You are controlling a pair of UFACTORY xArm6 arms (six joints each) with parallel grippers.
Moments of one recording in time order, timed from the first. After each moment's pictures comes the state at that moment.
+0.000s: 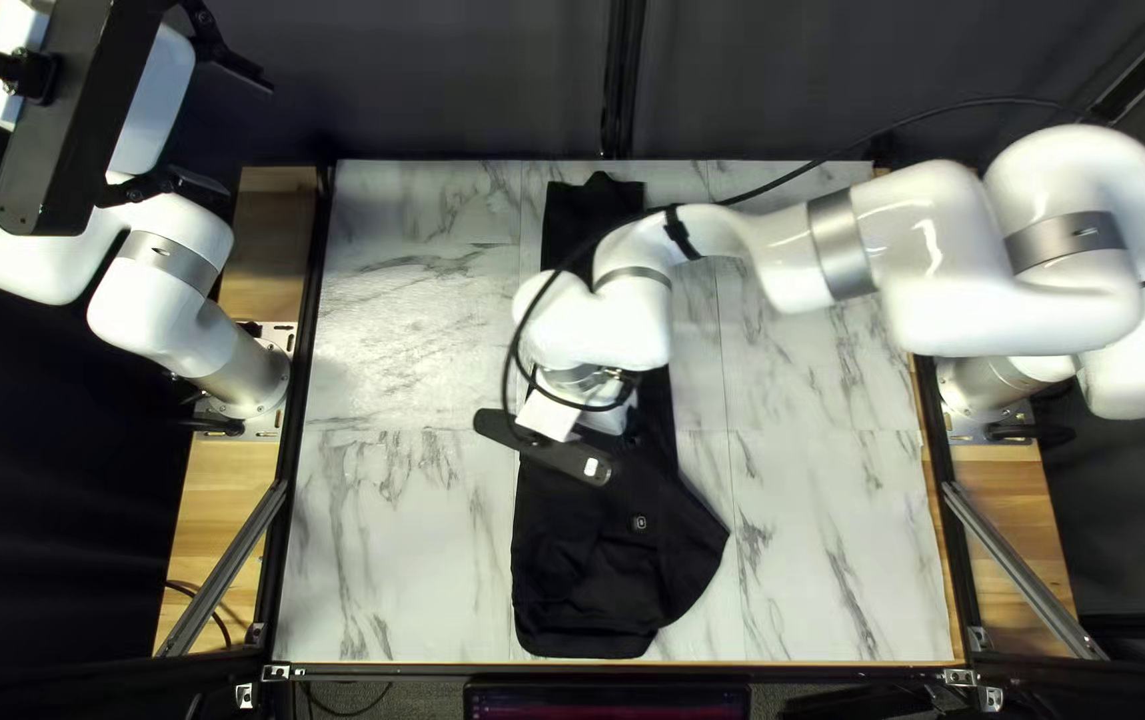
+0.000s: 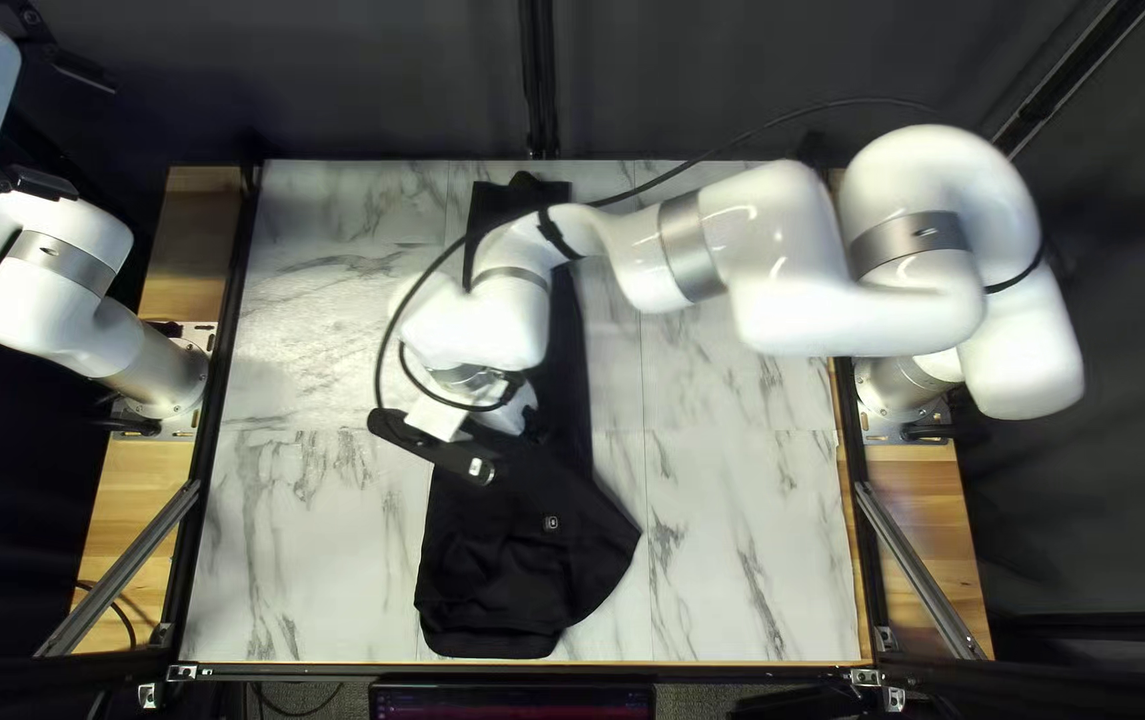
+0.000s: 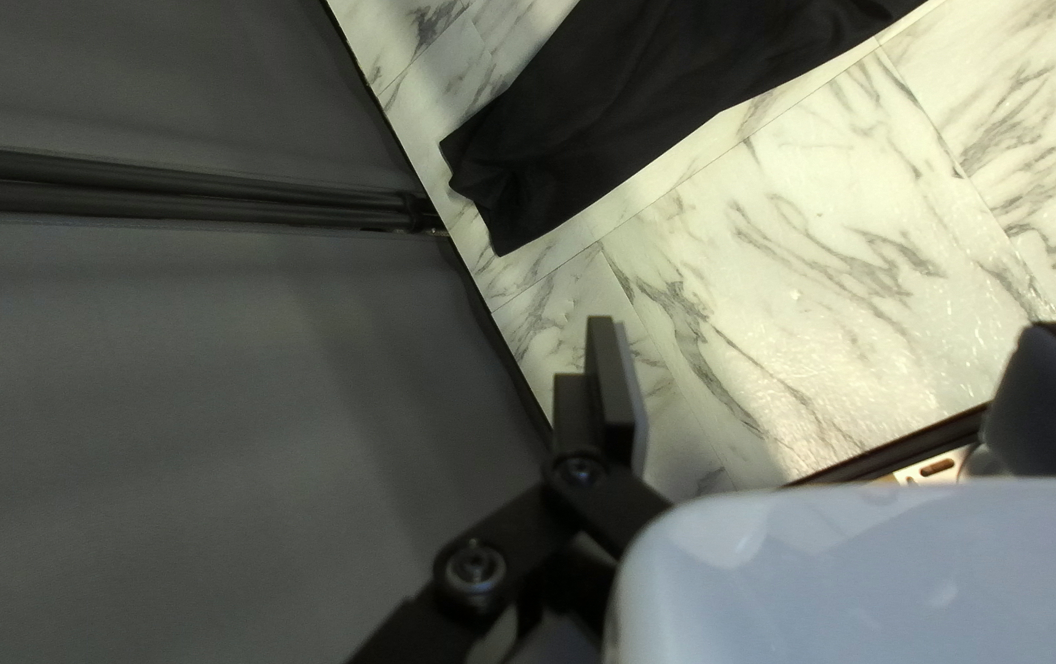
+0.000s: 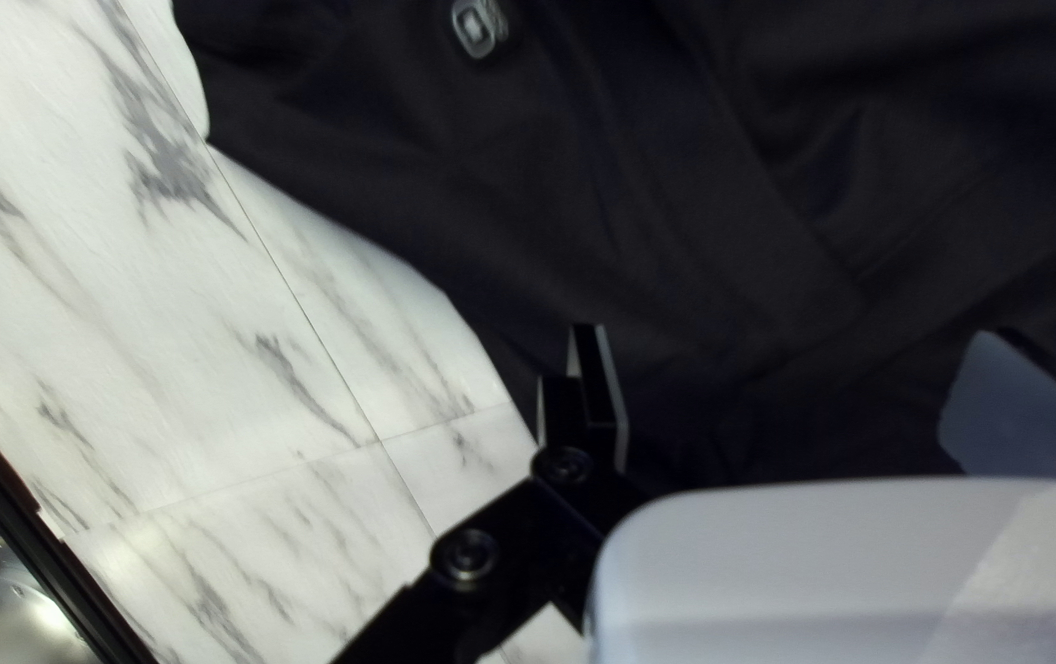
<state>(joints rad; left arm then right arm) -0.28 -1.13 -1.05 0.32 1.64 0.46 0.08 0.76 -1.83 0.29 1.40 -1.10</state>
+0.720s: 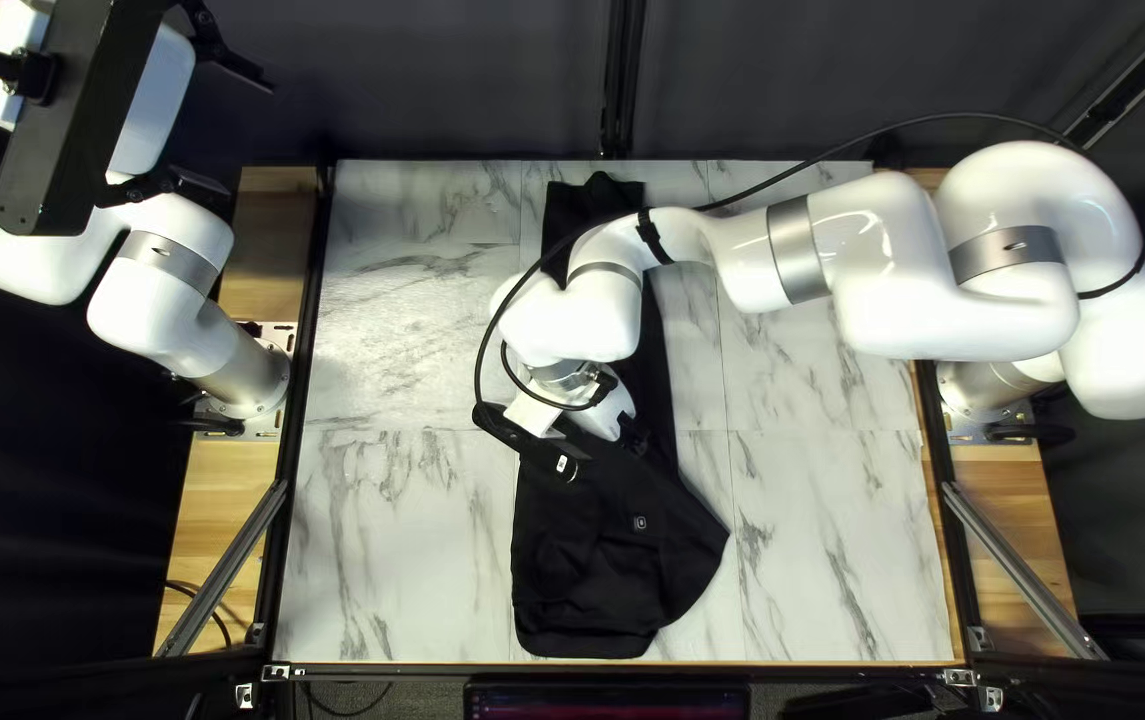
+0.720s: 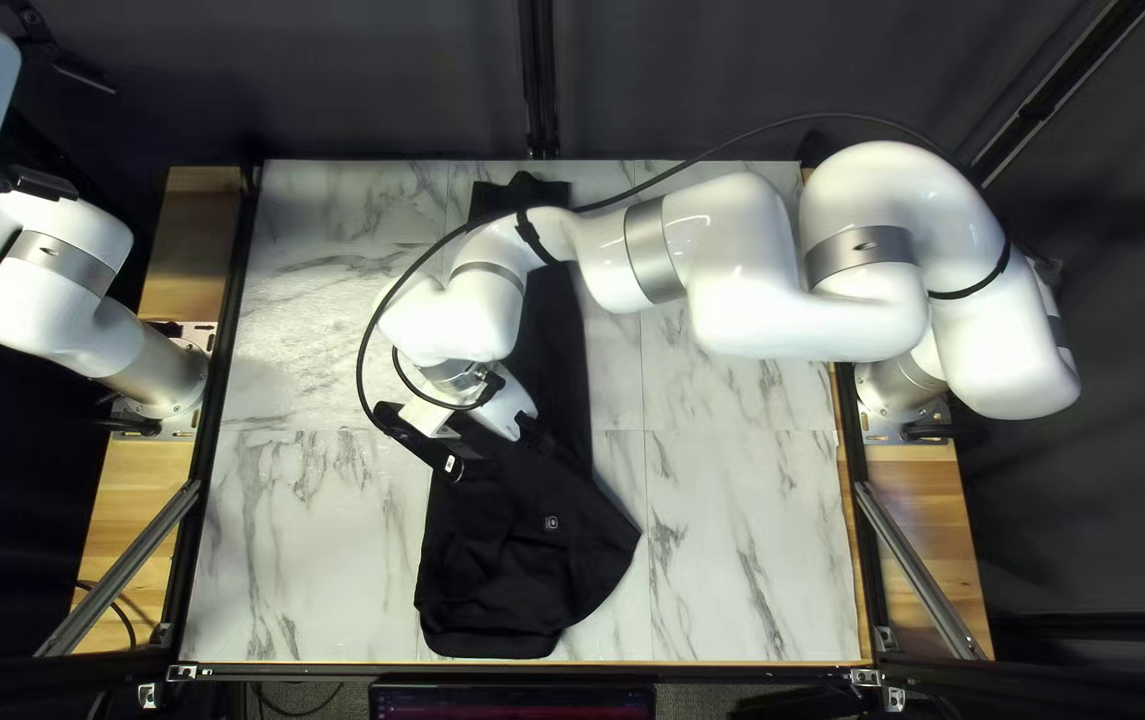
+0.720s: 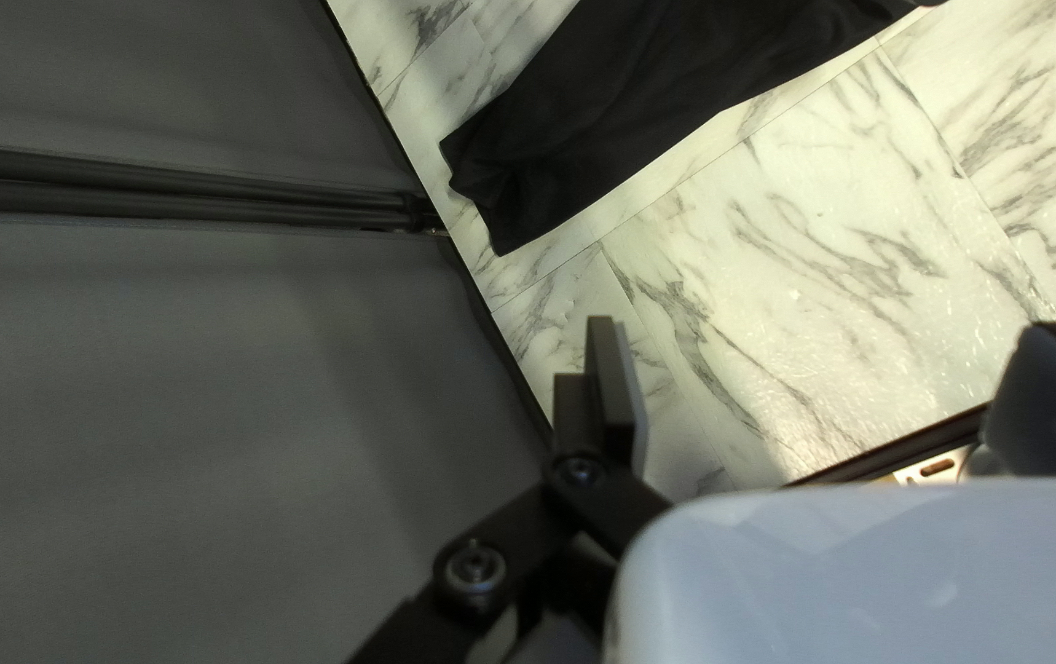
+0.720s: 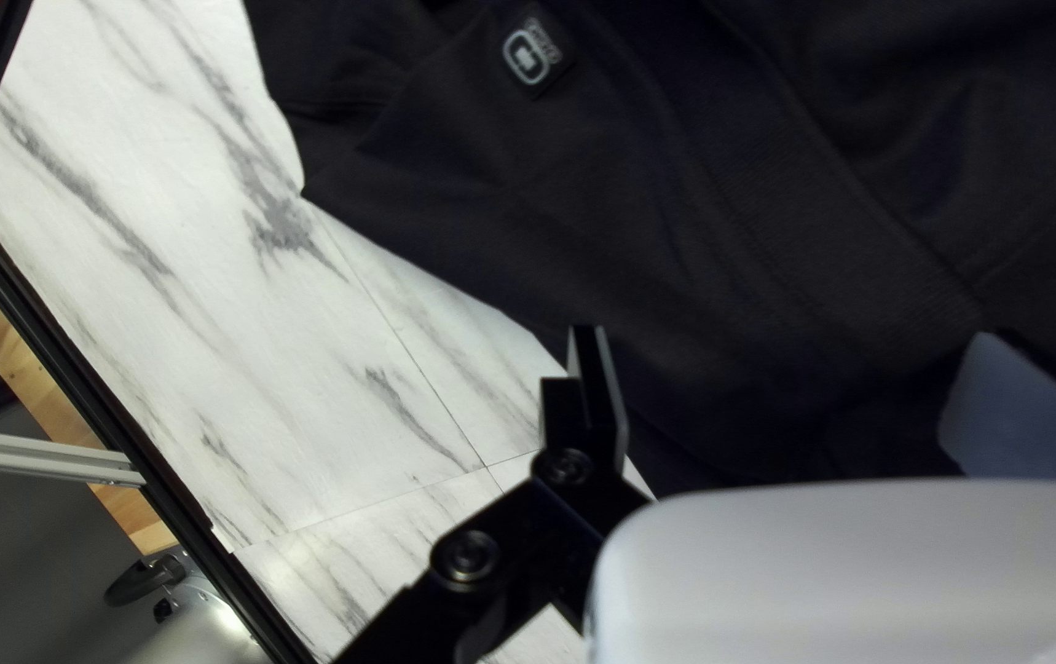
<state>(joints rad) -0.28 -1.13 -1.05 0.32 1.64 0.46 0.06 0.77 -1.81 0.28 1.44 -0.96</state>
